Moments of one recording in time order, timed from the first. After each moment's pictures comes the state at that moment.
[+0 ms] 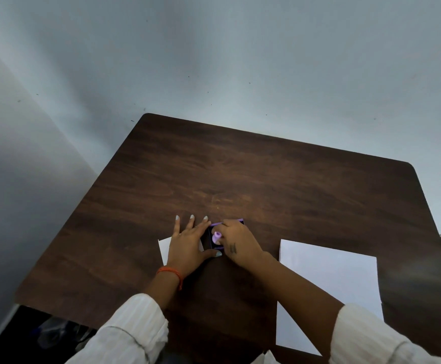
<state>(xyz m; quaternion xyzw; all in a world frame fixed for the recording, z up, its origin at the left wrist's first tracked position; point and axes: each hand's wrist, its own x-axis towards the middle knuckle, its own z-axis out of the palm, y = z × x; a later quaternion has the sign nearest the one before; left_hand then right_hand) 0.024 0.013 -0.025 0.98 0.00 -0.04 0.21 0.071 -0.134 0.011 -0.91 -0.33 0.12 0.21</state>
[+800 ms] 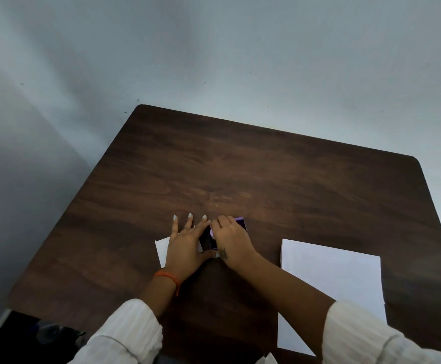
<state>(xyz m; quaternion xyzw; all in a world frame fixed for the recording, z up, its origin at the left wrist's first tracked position) 0.025 0.013 -0.033 0.97 0.00 -0.03 0.23 0.071 -0.117 0.008 -0.93 -0.34 0.13 0.10</state>
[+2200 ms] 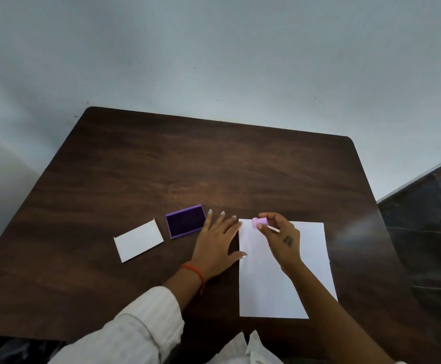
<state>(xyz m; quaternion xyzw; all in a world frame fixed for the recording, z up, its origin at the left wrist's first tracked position) 0.024 -0.123 -0.013 0.97 -0.19 -0.06 0.14 0.028 -0.281 0.022 -0.83 0.13 -0.02 0.55</state>
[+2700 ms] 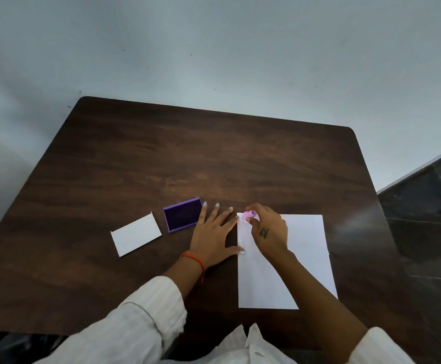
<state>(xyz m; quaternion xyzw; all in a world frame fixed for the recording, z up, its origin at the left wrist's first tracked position) 0.036 -0.119 -0.026 0.97 -0.20 -0.11 0.06 0.047 -0.262 0.005 -0.96 0.05 0.03 0.27</state>
